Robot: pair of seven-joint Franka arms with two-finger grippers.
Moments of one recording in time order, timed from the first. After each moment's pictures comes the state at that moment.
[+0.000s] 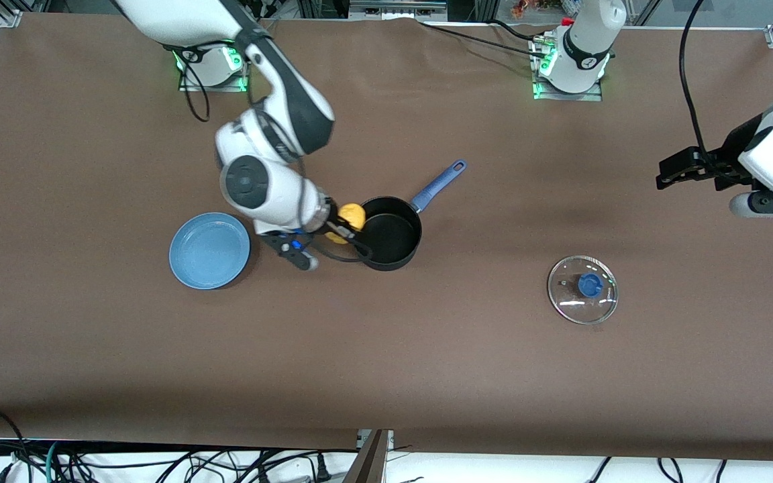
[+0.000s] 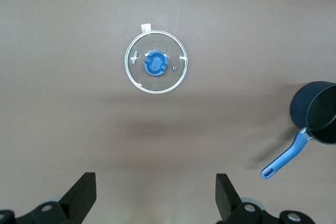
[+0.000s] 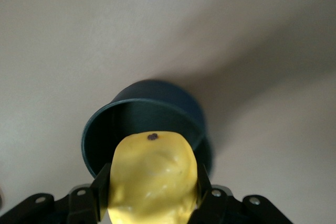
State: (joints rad) left arm -0.11 0.19 0.03 -1.35 -0.06 1.41 -0.11; right arm 0.54 0.63 0.09 -1.46 0.28 2.12 1.15
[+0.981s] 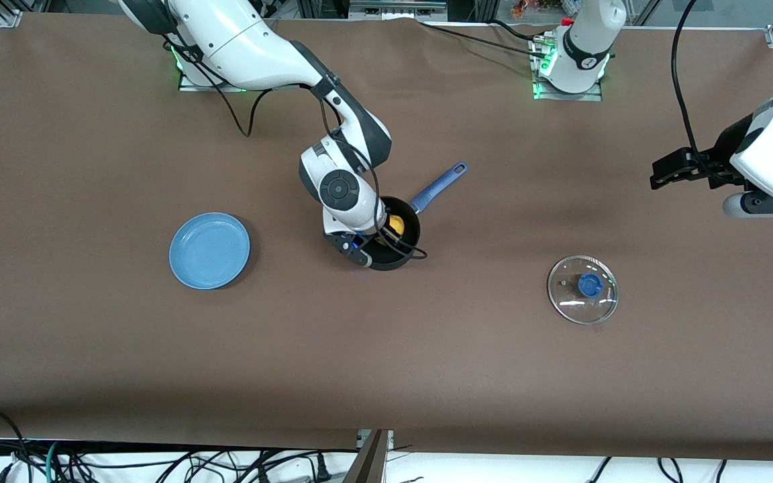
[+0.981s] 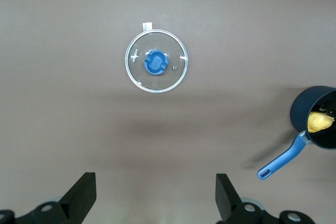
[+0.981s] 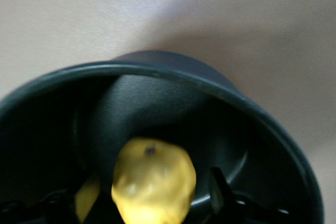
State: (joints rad) left arm -0.11 0.19 0.03 -1.35 -0.05 1.41 -0.16; right arm 0.66 0.83 0.08 -1.43 0.21 2.31 1.24
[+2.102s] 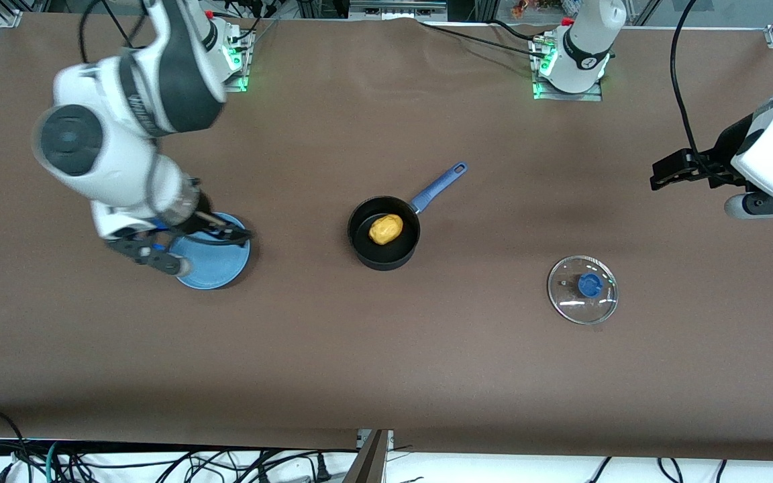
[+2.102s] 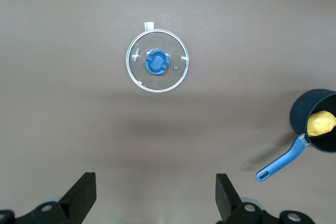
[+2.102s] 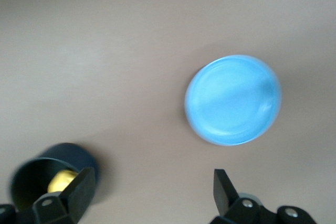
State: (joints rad) left arm -0.11 0.19 0.03 -1.35 -0.05 1.41 -0.17; right arm 0.63 0.39 -0.44 -1.38 0.19 1.68 0.51
